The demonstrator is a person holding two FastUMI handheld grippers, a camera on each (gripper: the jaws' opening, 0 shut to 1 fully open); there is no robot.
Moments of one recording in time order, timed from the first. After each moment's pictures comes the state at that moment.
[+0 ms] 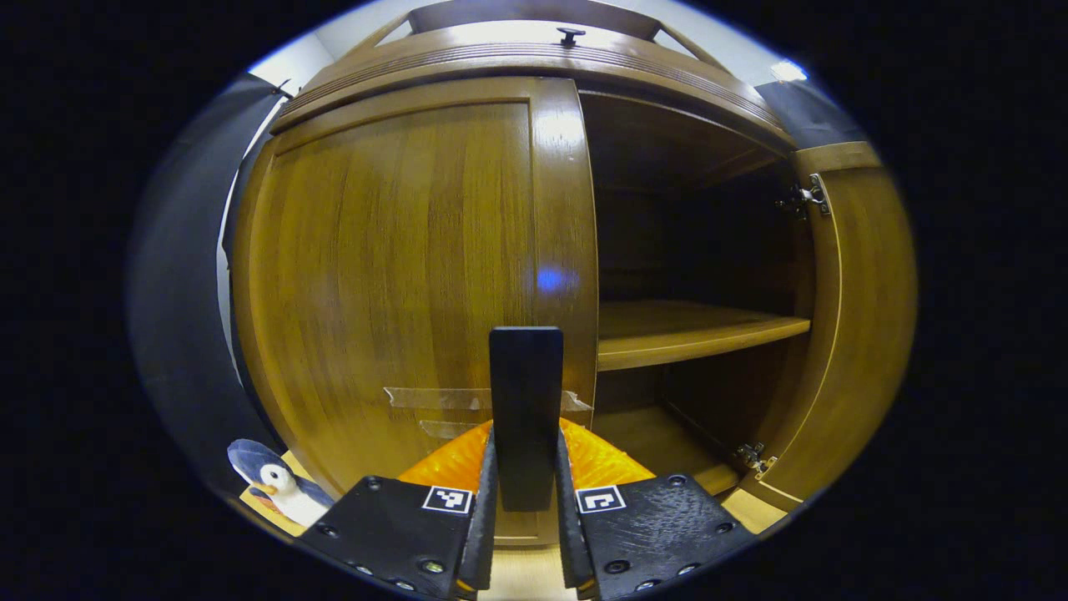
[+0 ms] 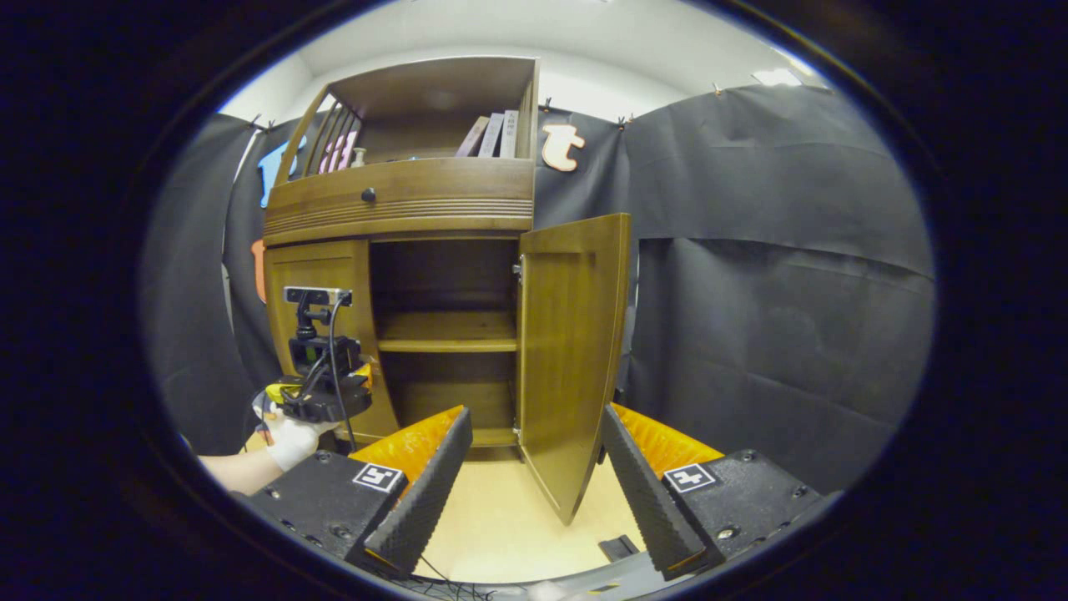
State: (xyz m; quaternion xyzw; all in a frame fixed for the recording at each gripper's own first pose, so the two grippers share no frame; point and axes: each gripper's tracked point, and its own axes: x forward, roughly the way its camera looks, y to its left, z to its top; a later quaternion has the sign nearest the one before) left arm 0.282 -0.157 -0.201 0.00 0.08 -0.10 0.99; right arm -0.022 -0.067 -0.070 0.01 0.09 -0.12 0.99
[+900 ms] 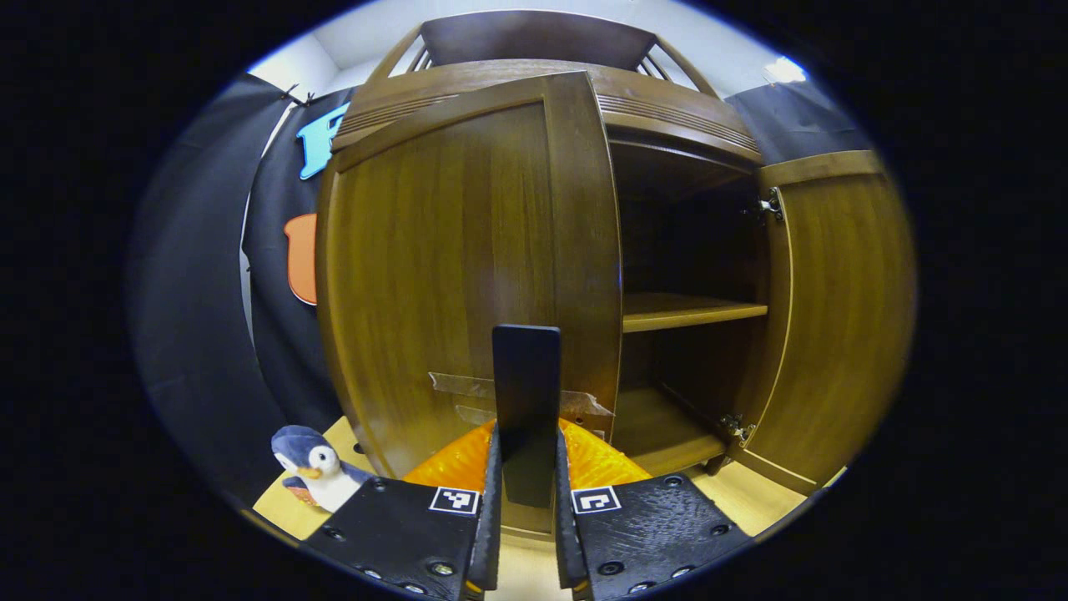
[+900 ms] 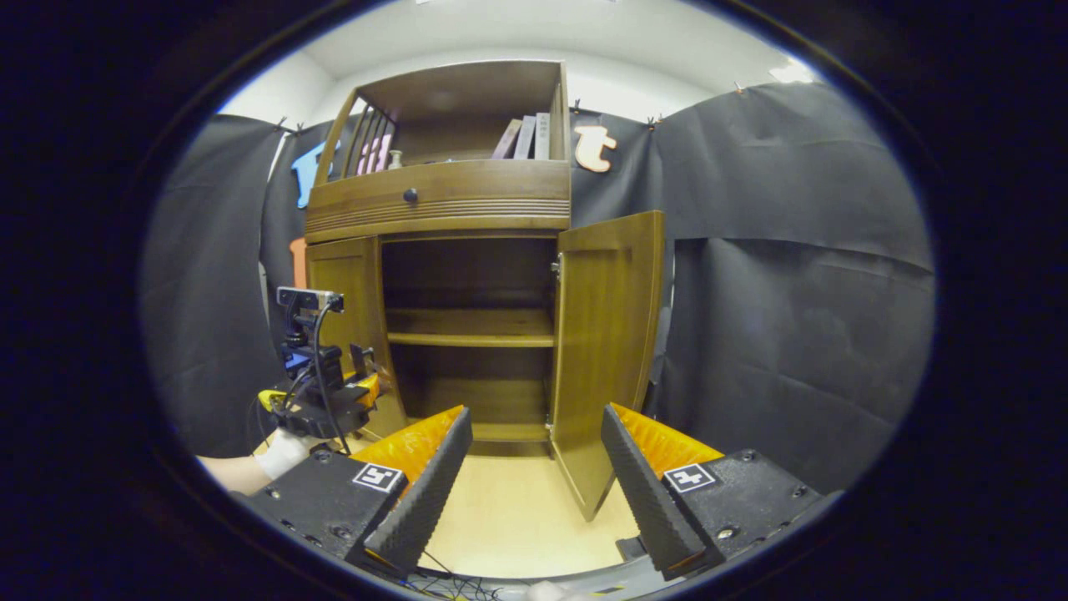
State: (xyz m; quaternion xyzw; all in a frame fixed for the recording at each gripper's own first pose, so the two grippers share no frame) left arm 0.191 -0.109 -0.195 0.00 0.08 -0.10 0.99; right arm -0.037 -0.039 -0.078 0.00 0.09 -0.04 1.00
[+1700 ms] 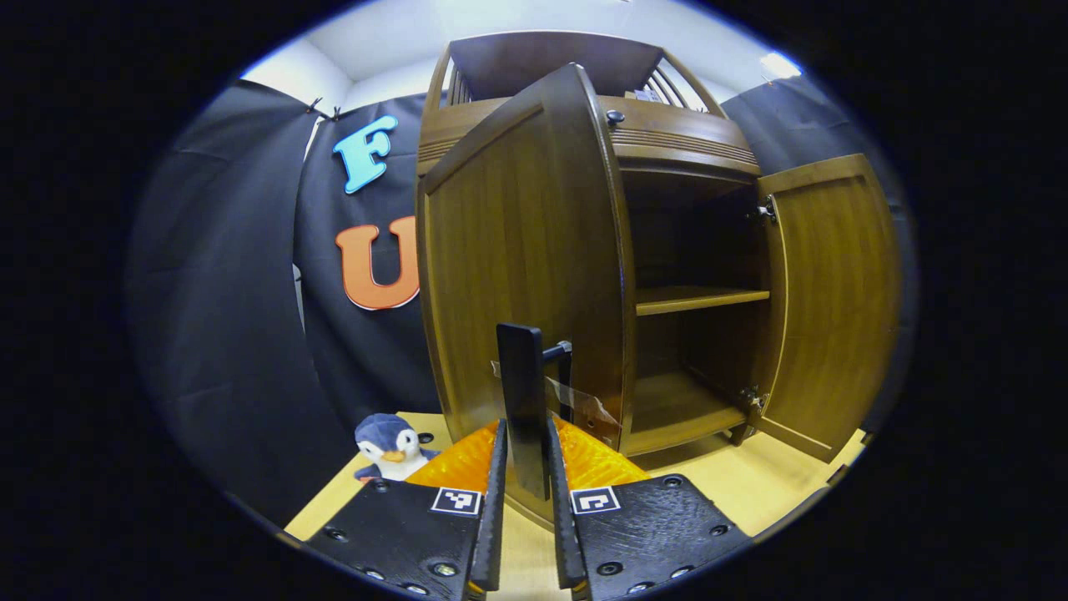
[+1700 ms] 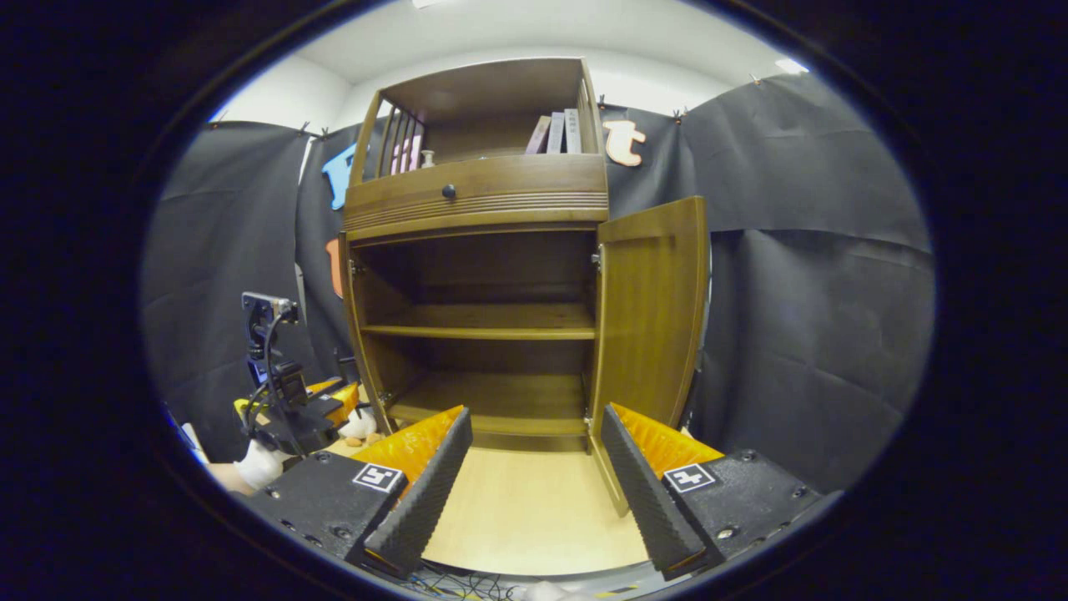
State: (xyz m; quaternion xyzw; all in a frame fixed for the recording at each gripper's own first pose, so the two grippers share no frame) left arm 0.118 -0.031 -0.185 0.03 0.07 -0.06 1.00; right arm -0.036 -0.009 -0.092 0.02 0.09 0.03 1.00
